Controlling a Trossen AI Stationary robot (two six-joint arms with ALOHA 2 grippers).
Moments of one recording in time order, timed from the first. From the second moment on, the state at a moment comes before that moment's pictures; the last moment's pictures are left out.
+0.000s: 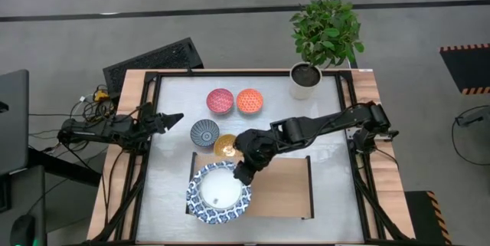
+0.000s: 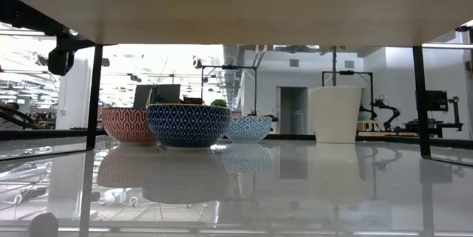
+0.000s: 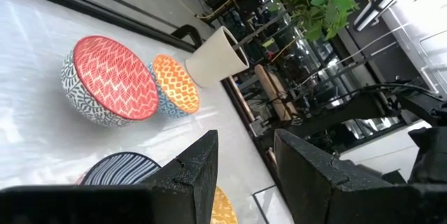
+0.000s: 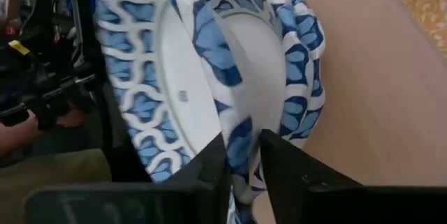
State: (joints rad) left arm -0.12 0.02 0.20 -0.22 -0.58 -1.01; right arm 0.23 1.85 1.80 -0.66 -0.24 0.97
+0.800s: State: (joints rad) left arm -0.12 0.02 0.20 -0.22 -0.58 -1.01; right arm 0.23 1.75 1.80 -0.68 -0.14 1.00
